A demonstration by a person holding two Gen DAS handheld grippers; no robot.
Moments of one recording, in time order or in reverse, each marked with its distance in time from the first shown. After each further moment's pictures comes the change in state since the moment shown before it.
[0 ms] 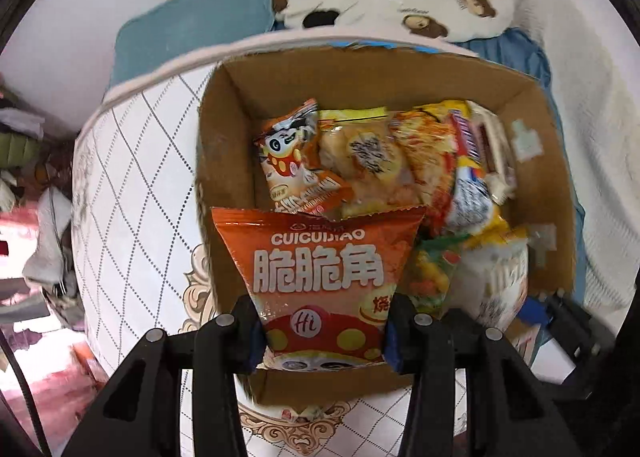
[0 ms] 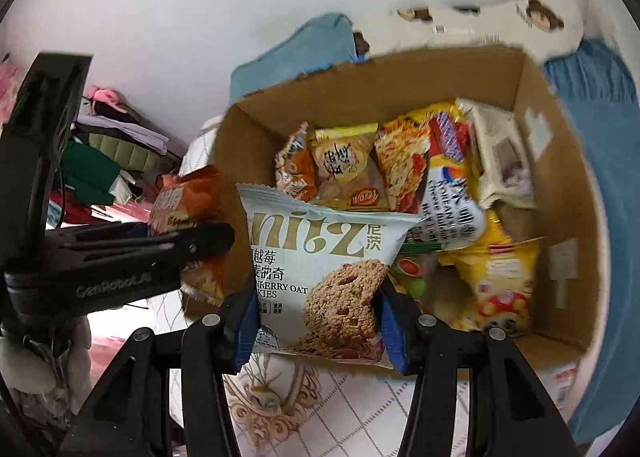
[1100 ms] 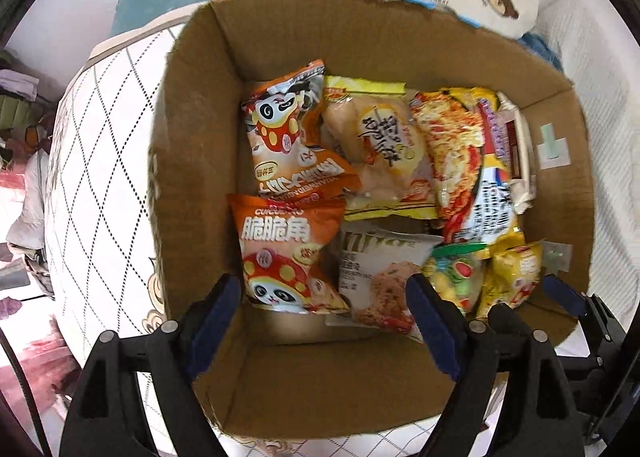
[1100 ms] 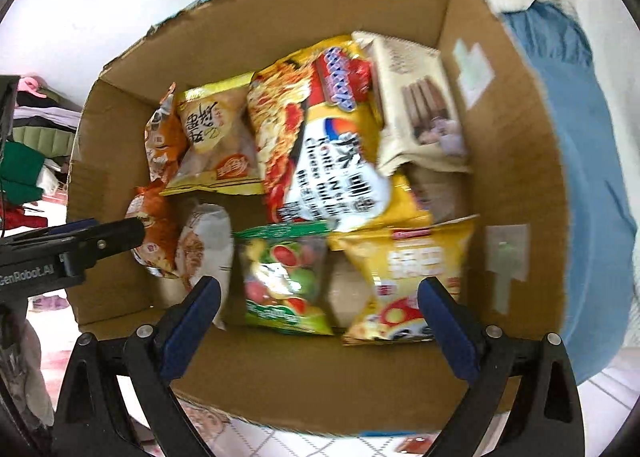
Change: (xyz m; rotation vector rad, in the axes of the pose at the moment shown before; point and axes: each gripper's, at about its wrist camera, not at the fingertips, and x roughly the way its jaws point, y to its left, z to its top) left arm 0.035 0.004 -0.026 -0.096 0.032 -0.058; right arm 0.041 -0.064 0.013 0.062 0.153 -0.273
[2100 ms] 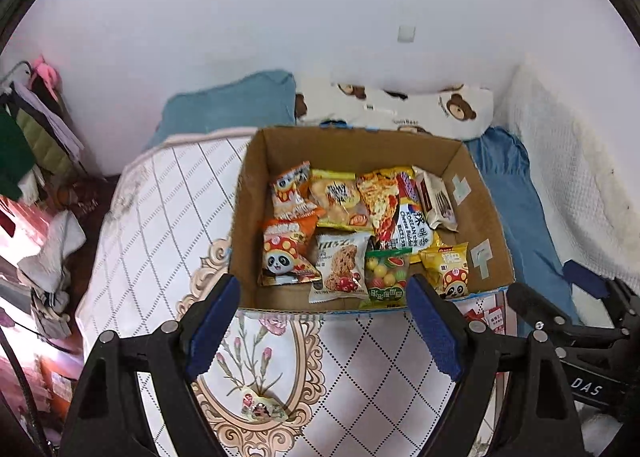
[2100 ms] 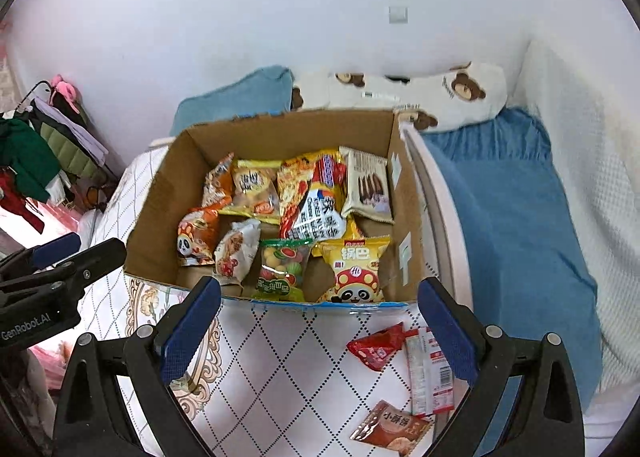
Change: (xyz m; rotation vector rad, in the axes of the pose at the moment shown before) left arm -0.133 -0.033 -0.148 0.019 -0.548 0.046; right arm -0.160 0.002 -0.112 -0.136 -0.432 -0.069
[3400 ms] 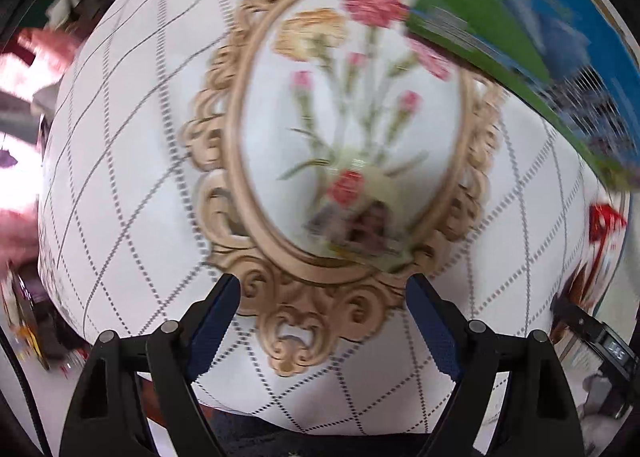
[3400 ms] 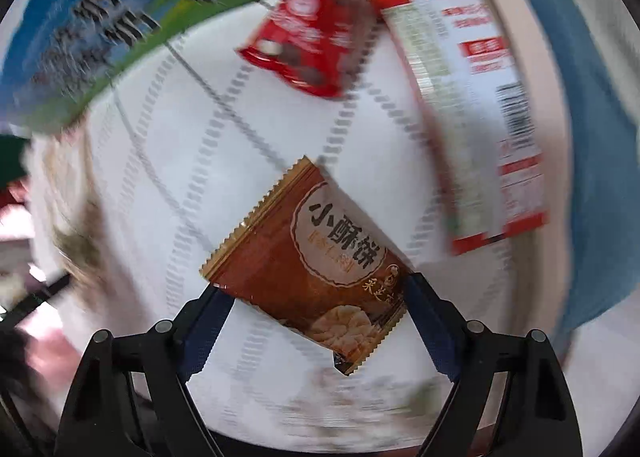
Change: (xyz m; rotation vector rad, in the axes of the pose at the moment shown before) left arm 0.122 0.105 -0.192 -0.345 0.541 0.115; right arm 0.141 -0.073 -0.192 0.271 0.560 0.092
